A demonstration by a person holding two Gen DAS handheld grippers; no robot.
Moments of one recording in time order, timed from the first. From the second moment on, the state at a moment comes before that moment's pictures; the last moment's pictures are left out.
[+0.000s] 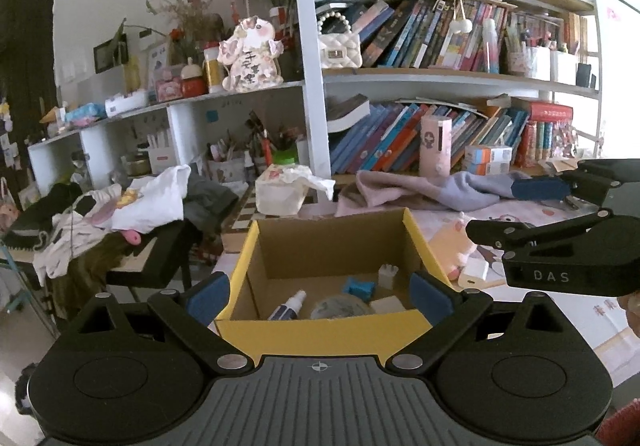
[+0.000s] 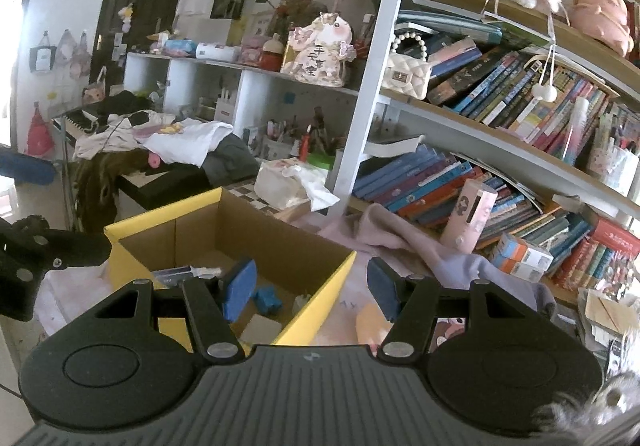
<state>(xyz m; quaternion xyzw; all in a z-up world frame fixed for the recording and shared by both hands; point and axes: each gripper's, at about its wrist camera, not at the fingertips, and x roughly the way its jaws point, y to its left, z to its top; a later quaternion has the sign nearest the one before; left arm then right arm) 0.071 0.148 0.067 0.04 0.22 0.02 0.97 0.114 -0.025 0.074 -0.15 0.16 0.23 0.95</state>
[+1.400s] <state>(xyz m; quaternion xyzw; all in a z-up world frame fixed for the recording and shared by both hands) 0.011 0.105 0.005 0.02 0.31 -0.05 0.95 0.025 -0.065 0.014 -0.15 0.25 0.17 0.94</state>
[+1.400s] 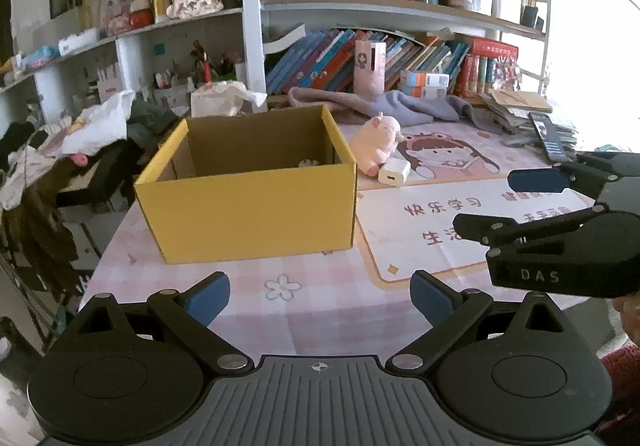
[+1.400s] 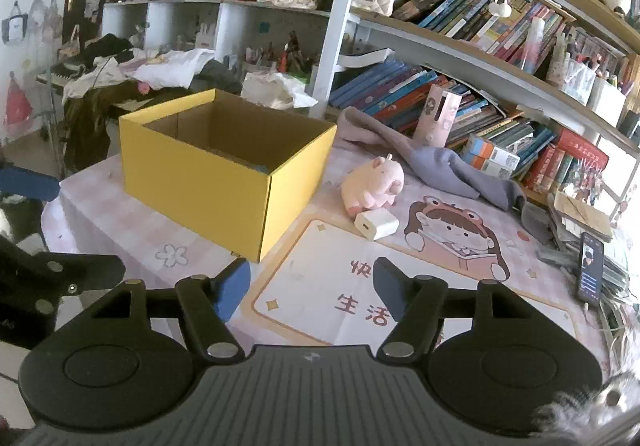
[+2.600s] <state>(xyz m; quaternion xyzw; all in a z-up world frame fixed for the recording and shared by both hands) 0.067 0.014 -0.014 0.06 0.34 -0.20 0.92 0.039 -0.159 -0.003 -0.12 0.32 0.03 0.94</state>
